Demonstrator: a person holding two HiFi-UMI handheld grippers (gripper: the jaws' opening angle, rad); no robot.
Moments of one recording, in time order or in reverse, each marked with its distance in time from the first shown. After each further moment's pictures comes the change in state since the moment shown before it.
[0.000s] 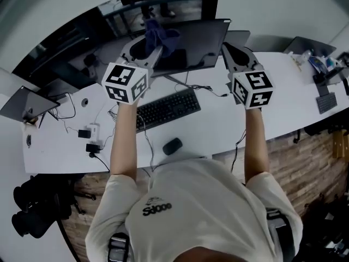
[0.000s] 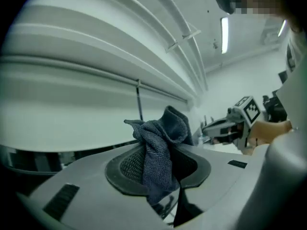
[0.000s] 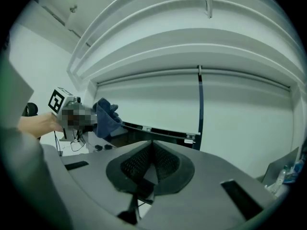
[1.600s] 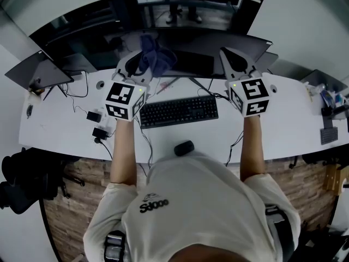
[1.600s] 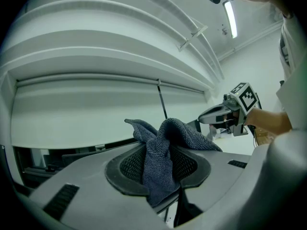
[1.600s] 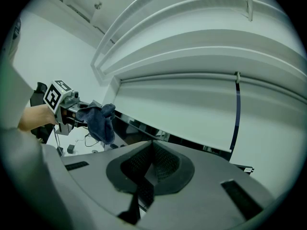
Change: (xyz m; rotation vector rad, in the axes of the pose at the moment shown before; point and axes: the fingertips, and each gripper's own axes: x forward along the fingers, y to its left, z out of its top) left arm -0.150 0.080 -0.040 0.048 0.086 0.264; right arm 0.068 0.139 0.042 -0.182 -0.037 0.195
